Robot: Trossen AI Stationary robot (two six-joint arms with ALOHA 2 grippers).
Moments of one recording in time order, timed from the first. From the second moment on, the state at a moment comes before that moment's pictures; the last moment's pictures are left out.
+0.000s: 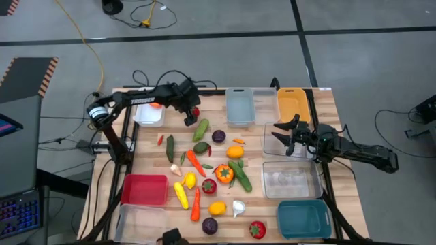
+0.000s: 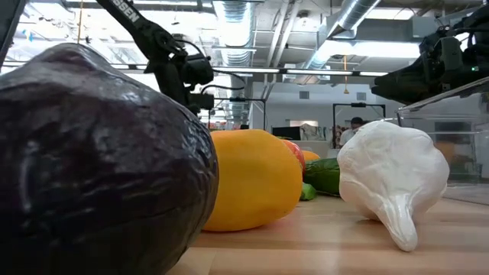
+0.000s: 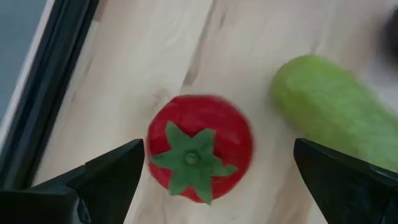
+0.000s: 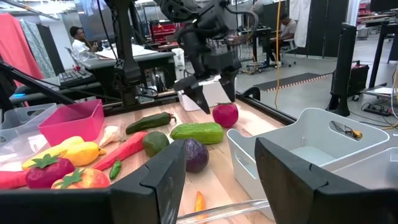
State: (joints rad) left arm 0.65 1.72 1.14 -0.56 0.03 0.29; right arm -0.25 0.04 0.01 0.03 0.08 0.11
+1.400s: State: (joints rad) left arm 0.62 1.80 1.21 -0.57 -0.04 0.35; right arm -0.25 0.05 0.01 0.03 0.08 0.11
